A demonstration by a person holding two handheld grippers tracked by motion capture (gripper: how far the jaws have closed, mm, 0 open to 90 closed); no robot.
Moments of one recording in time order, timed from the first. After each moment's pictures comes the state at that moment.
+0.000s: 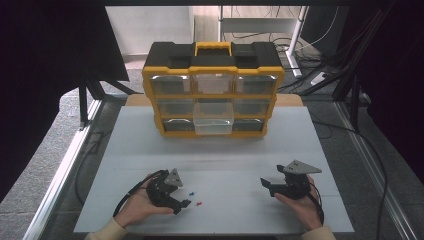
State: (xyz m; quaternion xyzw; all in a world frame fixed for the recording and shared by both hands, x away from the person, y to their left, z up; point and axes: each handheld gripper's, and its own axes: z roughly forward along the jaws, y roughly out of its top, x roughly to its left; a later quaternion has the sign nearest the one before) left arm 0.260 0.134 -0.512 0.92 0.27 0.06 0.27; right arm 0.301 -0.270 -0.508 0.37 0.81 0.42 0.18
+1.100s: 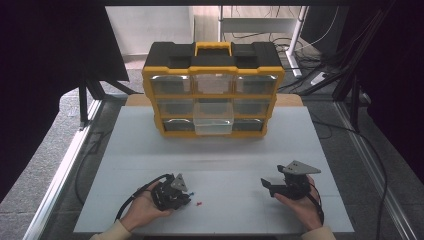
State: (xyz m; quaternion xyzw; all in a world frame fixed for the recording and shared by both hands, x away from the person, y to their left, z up) left arm 0.258 0.125 -0.519 0.93 0.26 0.03 0.26; right arm 0.300 -0.270 -0.509 0.37 0.81 0.41 0.19
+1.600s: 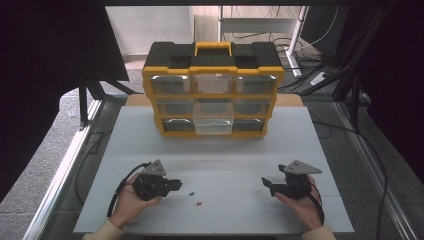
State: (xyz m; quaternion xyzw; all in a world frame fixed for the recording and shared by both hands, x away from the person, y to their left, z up) left arm 0.263 0.176 -0.490 0.86 0.33 0.04 0.40; right arm 0.301 -0.271 -0.508 0.37 0.81 0.41 0.20
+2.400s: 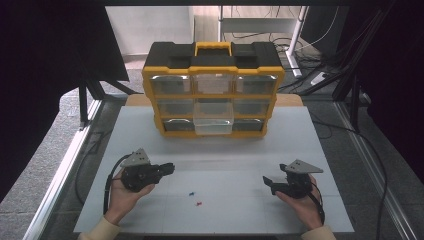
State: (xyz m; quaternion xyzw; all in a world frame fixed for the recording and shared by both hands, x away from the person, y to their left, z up) left arm 0.263 0.197 -0.463 0.79 0.36 0.10 0.48; right arm 0.302 -0.274 -0.508 0.38 0.80 0.42 0.20
